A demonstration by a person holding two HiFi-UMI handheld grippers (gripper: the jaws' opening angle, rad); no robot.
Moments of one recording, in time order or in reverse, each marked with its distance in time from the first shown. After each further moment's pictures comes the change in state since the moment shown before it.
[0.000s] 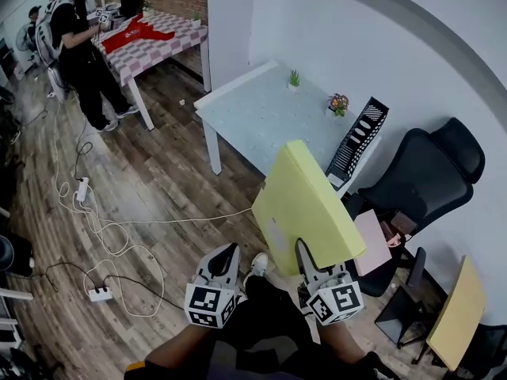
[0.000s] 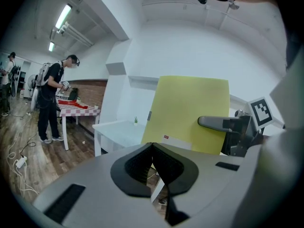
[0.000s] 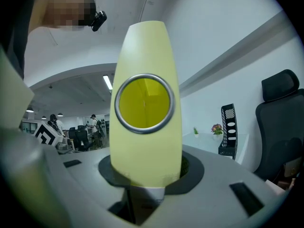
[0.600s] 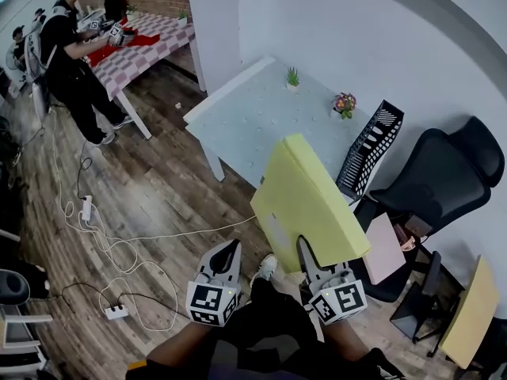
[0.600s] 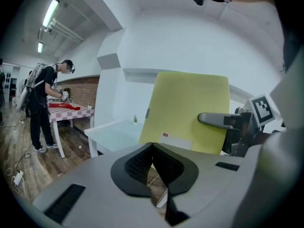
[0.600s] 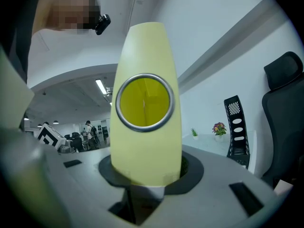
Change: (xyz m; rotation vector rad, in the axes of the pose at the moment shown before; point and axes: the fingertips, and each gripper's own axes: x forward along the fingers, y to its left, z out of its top) left arm 0.122 0.054 0.035 0.063 0.061 -0.033; right arm 0.110 -0.066 0.008 0.066 -0.036 -0.022
